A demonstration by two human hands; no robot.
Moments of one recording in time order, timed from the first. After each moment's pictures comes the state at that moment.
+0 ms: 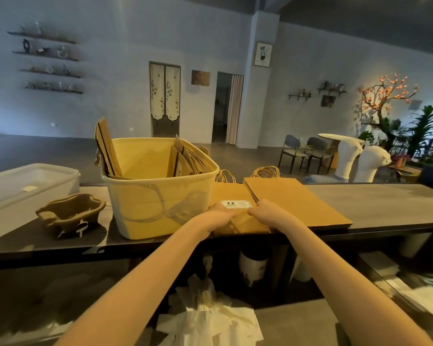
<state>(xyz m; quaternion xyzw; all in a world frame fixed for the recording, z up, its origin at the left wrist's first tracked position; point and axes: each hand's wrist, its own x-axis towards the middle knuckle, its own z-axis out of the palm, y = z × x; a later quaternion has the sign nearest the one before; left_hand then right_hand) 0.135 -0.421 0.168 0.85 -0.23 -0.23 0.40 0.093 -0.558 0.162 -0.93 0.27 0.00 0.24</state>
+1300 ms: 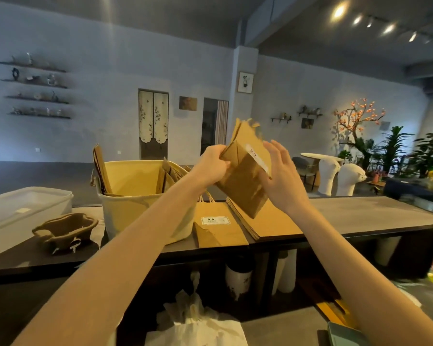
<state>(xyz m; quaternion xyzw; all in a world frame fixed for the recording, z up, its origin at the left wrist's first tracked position) 0.088 -0.404 0.284 0.75 -0.41 0.01 0.52 0.001 -0.541 0.253 -0.89 0.12 -0.43 0.10</state>
